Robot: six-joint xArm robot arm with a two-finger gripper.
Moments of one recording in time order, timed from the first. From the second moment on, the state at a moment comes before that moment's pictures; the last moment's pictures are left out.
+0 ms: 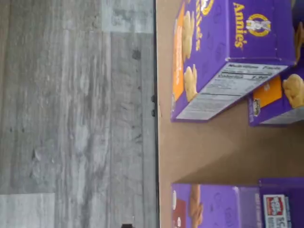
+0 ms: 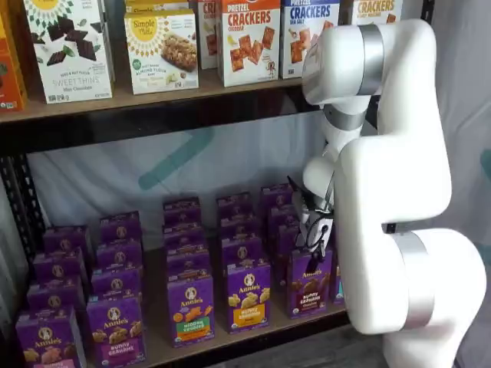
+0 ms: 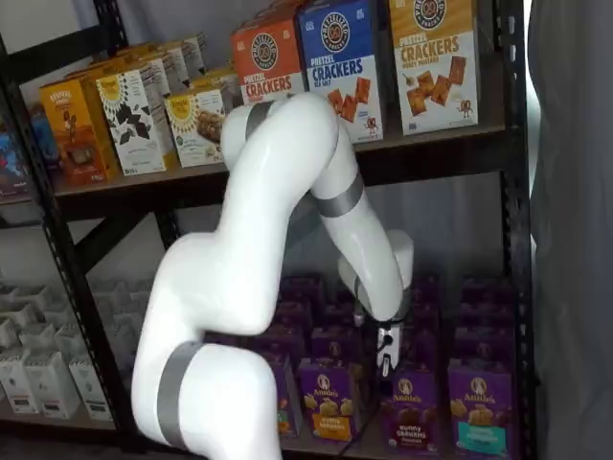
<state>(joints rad) -0.17 0.79 -1.18 0.65 0.37 -2.32</state>
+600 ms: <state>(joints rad) -0.16 0.88 -1.29 0.53 0.34 -2.22</state>
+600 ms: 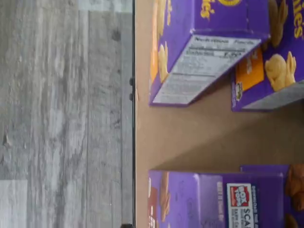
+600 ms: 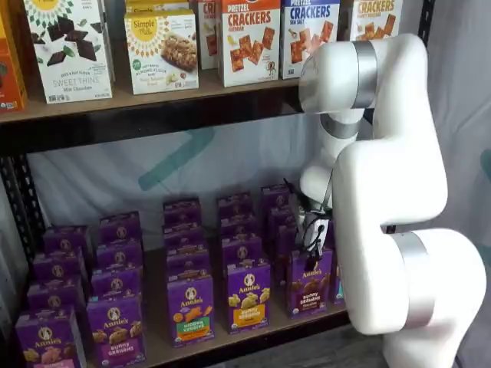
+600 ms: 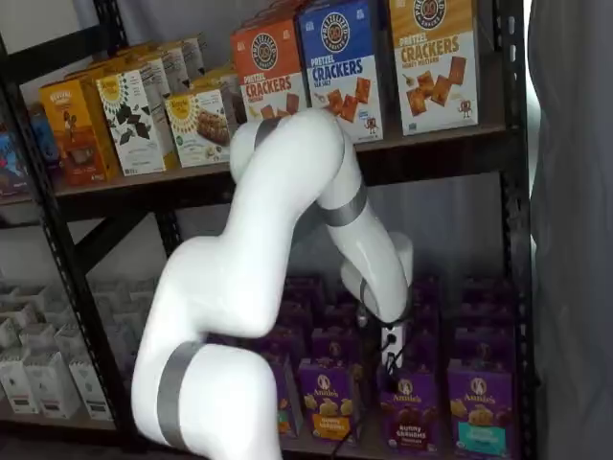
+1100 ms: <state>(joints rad) -0.18 0.95 -1.35 0.27 0.33 -2.00</state>
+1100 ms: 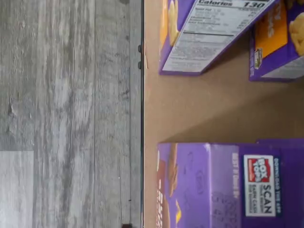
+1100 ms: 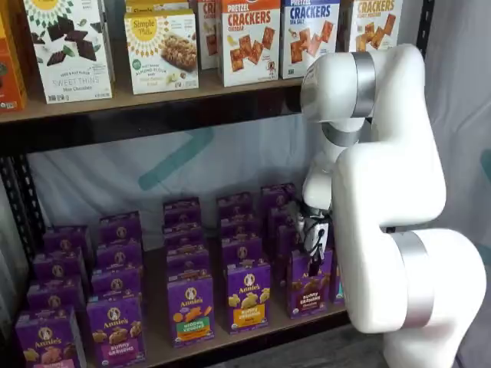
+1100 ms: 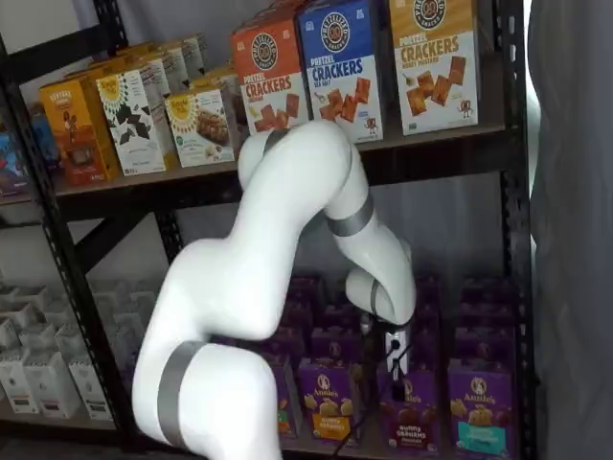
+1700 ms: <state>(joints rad) -0.19 0.98 -1.35 0.12 0.29 -1.86</state>
